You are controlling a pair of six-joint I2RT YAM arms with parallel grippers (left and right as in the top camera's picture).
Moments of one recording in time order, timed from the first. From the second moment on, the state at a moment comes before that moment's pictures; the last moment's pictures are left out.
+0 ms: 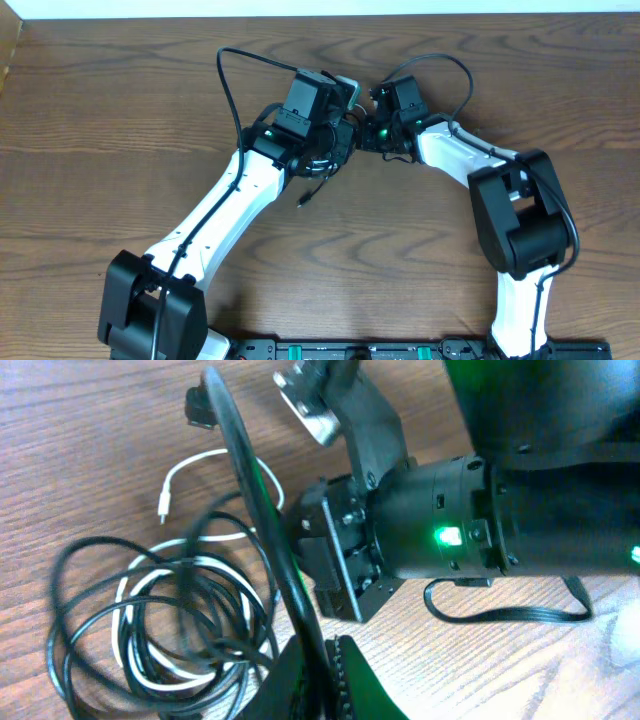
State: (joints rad) left arm -0.48 1.64 1.27 -0.50 0.20 -0.11; right arm 0.38 2.13 1.33 -0.19 -0.38 0.54
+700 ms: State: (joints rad) left arm -0.47 1.58 1.28 -0.93 0.20 0.10; right arm 0.33 2.21 1.34 -0.02 -0.55 0.60
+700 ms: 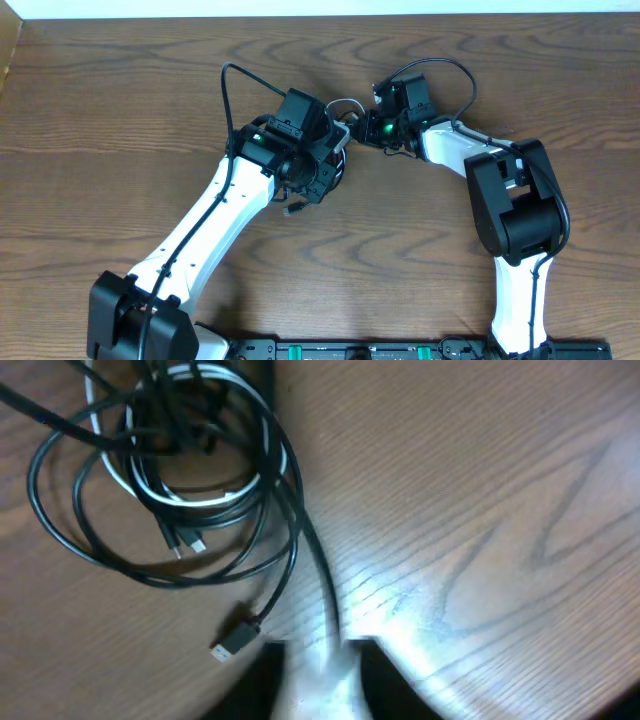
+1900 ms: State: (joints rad) left arm -0.21 1.95 1.27 -0.31 0.52 -0.36; right arm 0.30 2.02 1.36 -0.47 -0.50 0.48
